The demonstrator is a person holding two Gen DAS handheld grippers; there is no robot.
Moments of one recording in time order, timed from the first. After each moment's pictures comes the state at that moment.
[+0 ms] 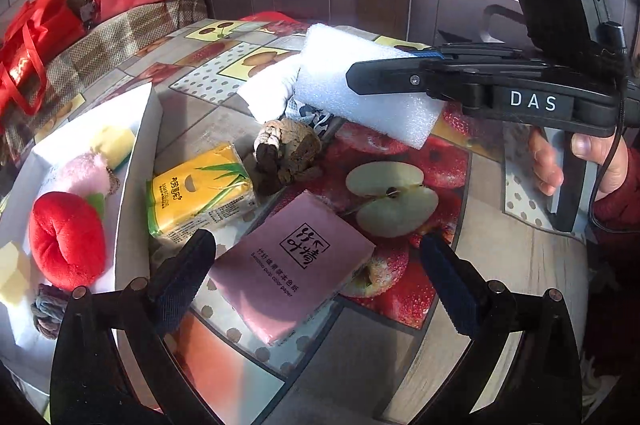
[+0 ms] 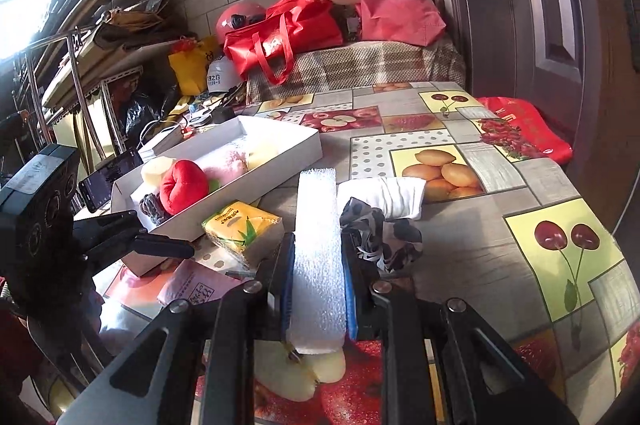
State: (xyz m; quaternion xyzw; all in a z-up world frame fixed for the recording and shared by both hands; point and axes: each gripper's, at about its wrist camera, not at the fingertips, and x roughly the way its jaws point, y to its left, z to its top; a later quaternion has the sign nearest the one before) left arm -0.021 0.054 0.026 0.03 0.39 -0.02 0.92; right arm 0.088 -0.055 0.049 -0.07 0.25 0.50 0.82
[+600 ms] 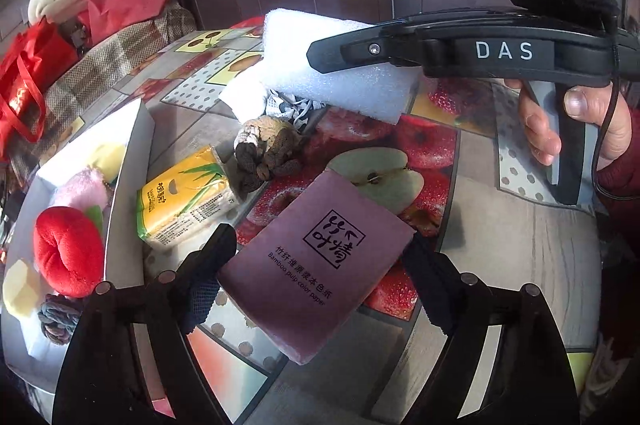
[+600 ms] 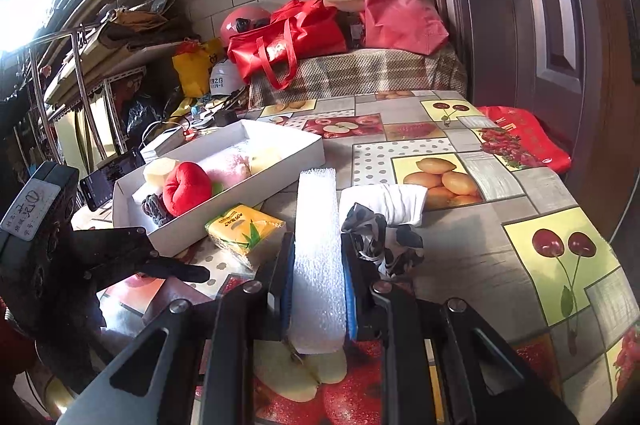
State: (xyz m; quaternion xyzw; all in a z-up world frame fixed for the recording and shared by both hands) left arm -0.034 0.031 0.024 0.09 0.37 -0.01 0.93; right arm 0.081 -0.060 0.051 -0.07 0.23 0.50 0.83
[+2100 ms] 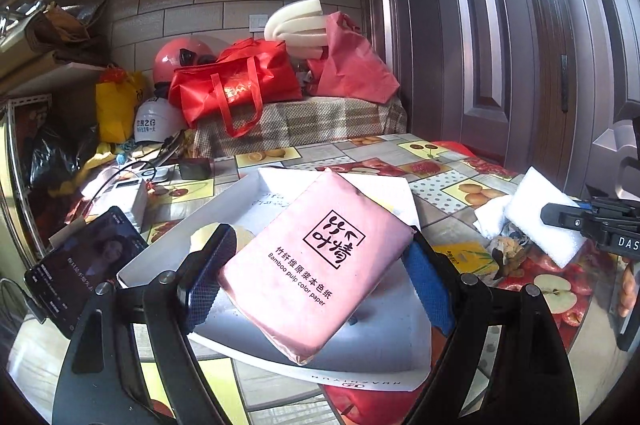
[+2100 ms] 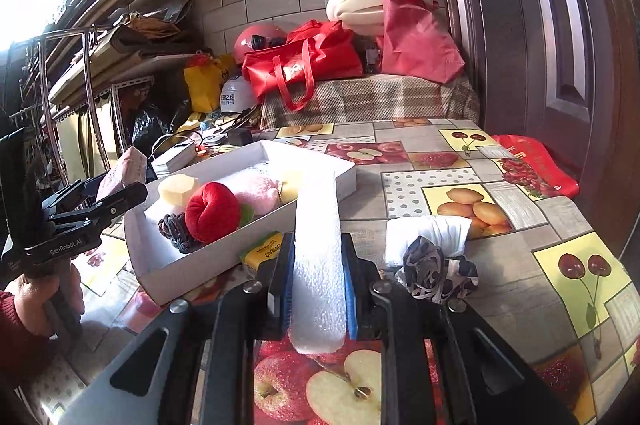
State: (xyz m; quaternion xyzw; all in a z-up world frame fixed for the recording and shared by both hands) left arm -0.143 0.164 0.060 -0.04 0.14 0.29 0.95; right arm 0.052 -0.023 0.056 -0.07 0.19 0.51 0.84
